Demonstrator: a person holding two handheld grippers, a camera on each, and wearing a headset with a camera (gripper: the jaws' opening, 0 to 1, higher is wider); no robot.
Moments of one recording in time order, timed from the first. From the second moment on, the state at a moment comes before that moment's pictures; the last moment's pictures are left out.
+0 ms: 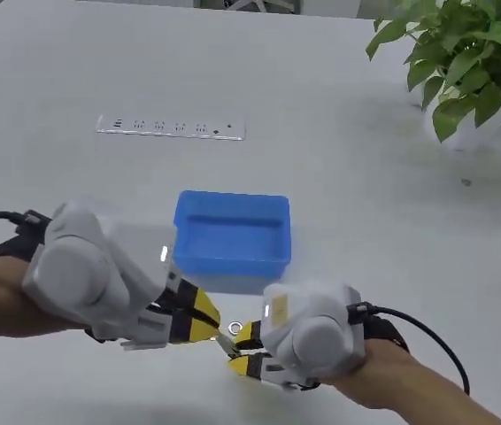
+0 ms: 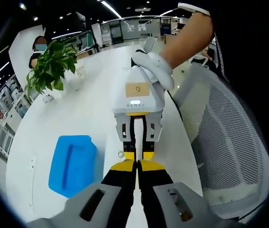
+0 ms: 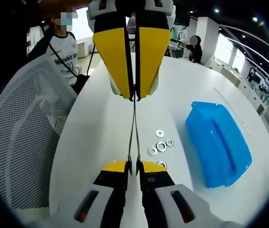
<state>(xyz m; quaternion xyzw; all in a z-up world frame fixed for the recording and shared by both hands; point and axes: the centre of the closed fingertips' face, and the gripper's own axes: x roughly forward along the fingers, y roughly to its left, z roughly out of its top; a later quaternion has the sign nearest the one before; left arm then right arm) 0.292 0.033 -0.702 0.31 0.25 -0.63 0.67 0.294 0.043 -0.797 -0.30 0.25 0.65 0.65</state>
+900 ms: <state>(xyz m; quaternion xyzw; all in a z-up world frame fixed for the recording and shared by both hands) 0.293 0.015 -0.711 0.32 0.24 -0.65 0.65 0.293 0.038 -0.797 -0.29 0.25 0.65 0.66</state>
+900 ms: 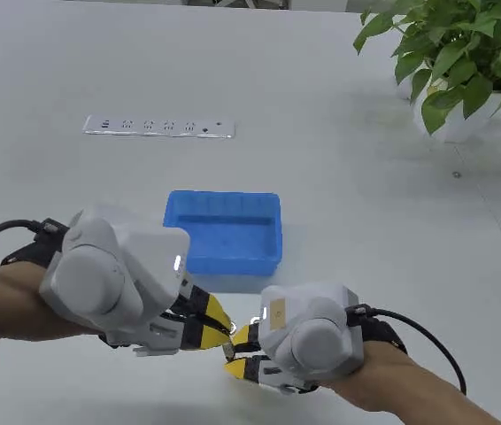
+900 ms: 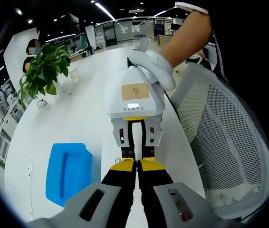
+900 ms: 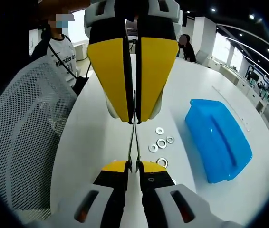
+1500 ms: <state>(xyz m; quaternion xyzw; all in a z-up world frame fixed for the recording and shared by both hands) 0.306 0.018 -0.707 0.32 0.24 -0.64 0.65 0.310 0.041 -0.793 -0.29 0.24 0.64 0.66</state>
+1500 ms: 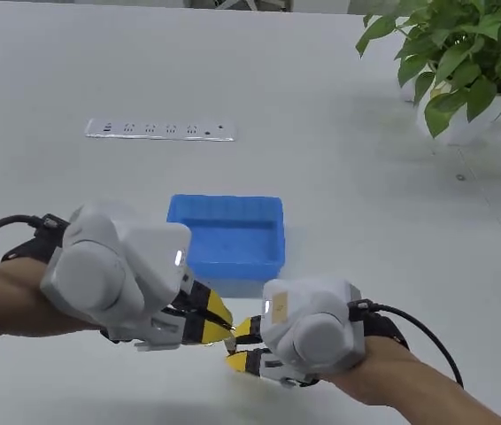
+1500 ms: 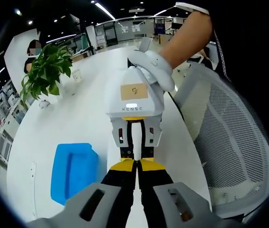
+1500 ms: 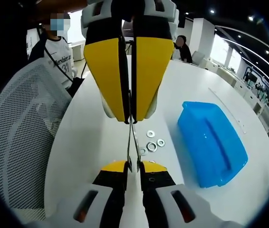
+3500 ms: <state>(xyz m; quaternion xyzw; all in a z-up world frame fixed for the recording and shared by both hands) 0.330 0.020 -0.711 0.31 0.25 -0.64 0.66 0.330 0.046 -0.801 -0.27 0.26 0.64 0.67</state>
